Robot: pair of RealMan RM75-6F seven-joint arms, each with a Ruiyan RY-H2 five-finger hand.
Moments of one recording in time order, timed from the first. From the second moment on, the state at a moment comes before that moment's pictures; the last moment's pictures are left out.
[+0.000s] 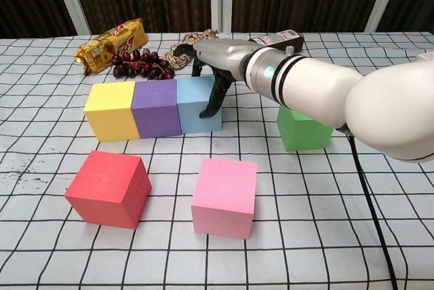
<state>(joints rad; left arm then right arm) -0.06 -1.38 -0.10 -1.23 1.40 1.44 -0.44 1.07 -1.85 0.27 -1.25 -0.83 0.81 -0.45</state>
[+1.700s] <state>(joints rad) -0.06 -1.38 -0.10 -1.22 1.41 1.43 -0.45 1.06 -1.79 0.27 -1.32 -0.83 0.80 -0.42</state>
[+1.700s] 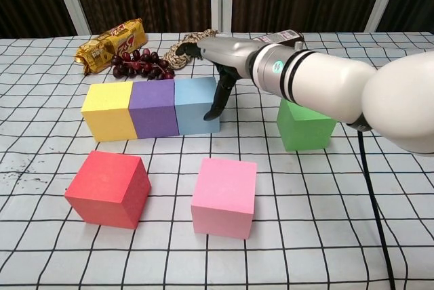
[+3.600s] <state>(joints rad) -0.06 -1.37 -0.10 -1.25 1.41 1.42 -0.44 0.98 -1.52 0.31 -1.59 -0.85 0.91 -0.41</state>
